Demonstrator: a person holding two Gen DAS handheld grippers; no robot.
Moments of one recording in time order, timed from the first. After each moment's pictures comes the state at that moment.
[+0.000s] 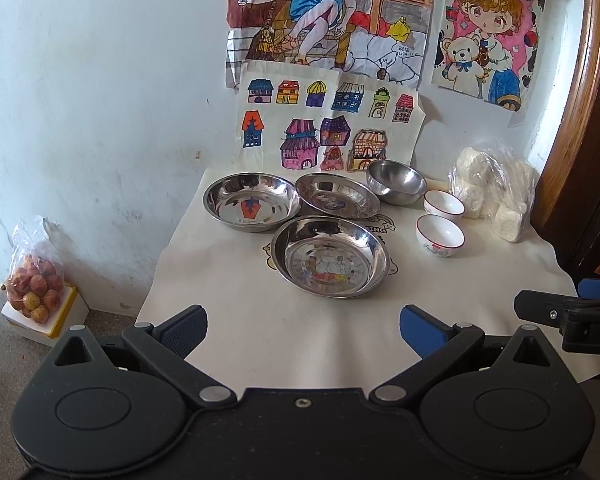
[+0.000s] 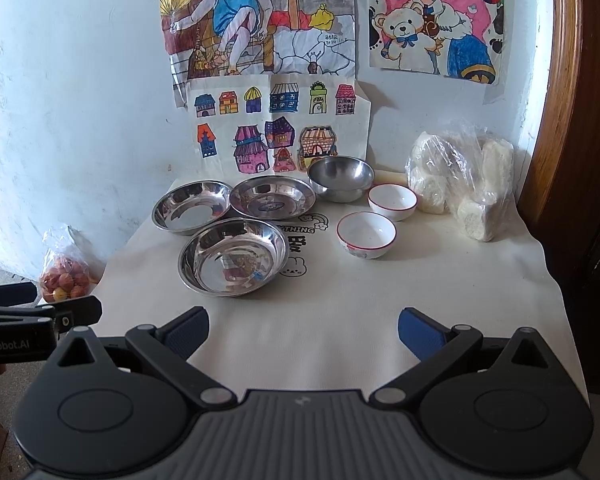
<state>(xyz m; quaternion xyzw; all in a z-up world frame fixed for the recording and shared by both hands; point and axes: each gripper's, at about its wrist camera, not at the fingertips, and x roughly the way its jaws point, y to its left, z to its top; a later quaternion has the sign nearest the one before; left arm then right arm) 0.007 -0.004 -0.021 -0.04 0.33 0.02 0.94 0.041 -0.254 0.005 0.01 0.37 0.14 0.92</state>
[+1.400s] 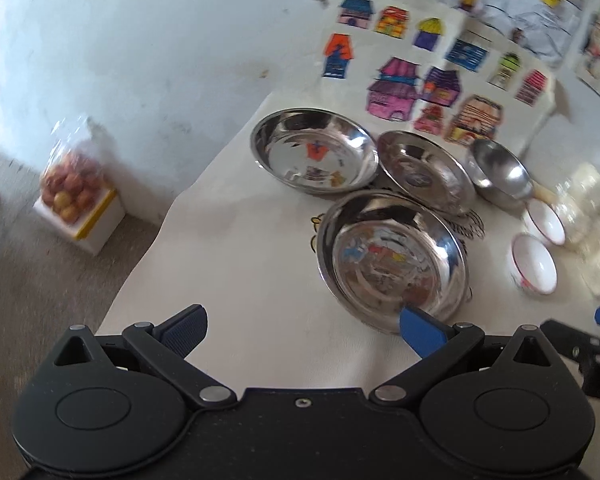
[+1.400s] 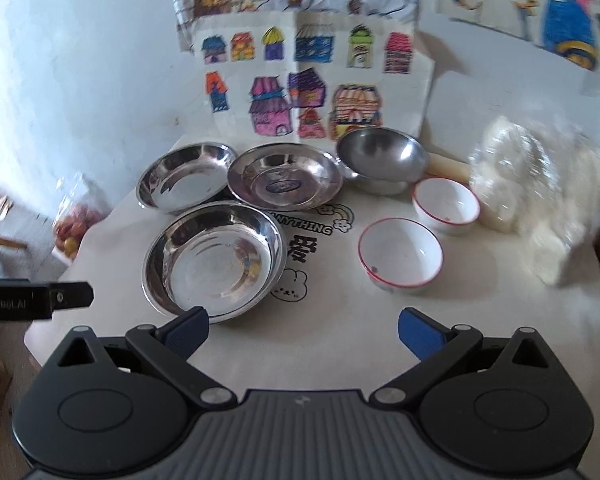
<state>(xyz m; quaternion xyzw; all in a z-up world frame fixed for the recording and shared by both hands) 0.141 0.016 -0.050 -0.15 0.44 0.15 0.87 0.192 -0.240 -0.043 -0.04 0.44 0.23 0.87</state>
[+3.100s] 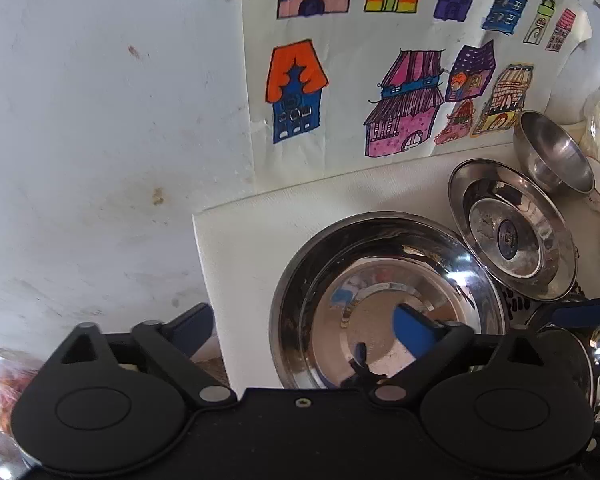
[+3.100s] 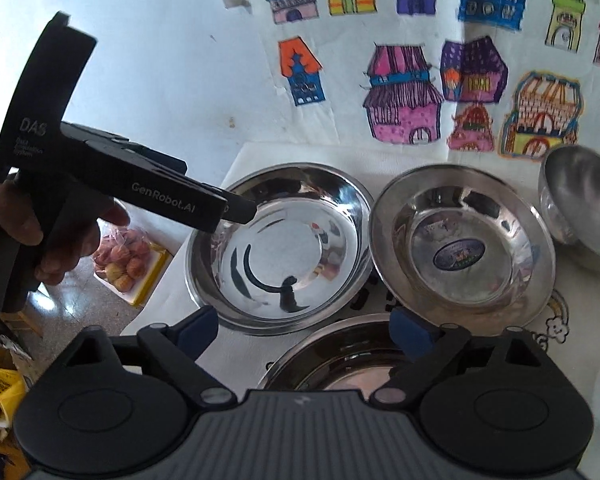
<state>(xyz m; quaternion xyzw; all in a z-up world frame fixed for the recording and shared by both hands) 0.405 0.158 -0.107 0.05 0.49 -0.11 0.86 0.323 -0.053 -0.108 0.02 0.49 0.28 0.83</state>
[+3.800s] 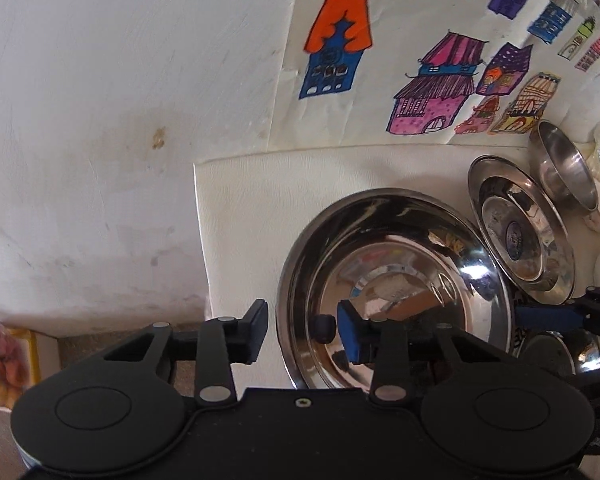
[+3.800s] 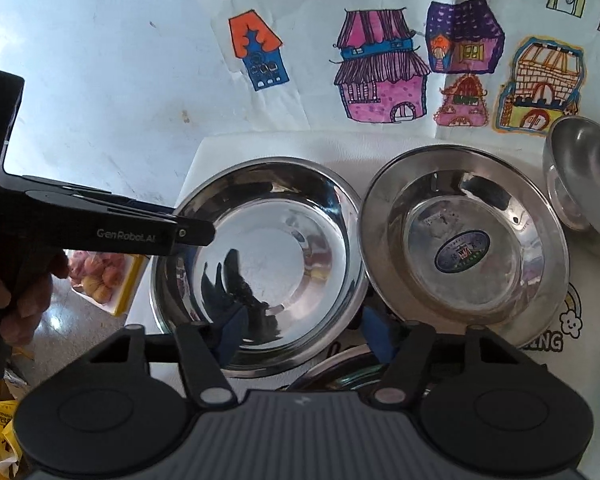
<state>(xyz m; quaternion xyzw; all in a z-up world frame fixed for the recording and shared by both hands) 0.414 0.184 -0.130 -0.02 0.54 -0.11 0.84 0.359 -0.035 -0.124 0.04 0.54 0.22 0.81</state>
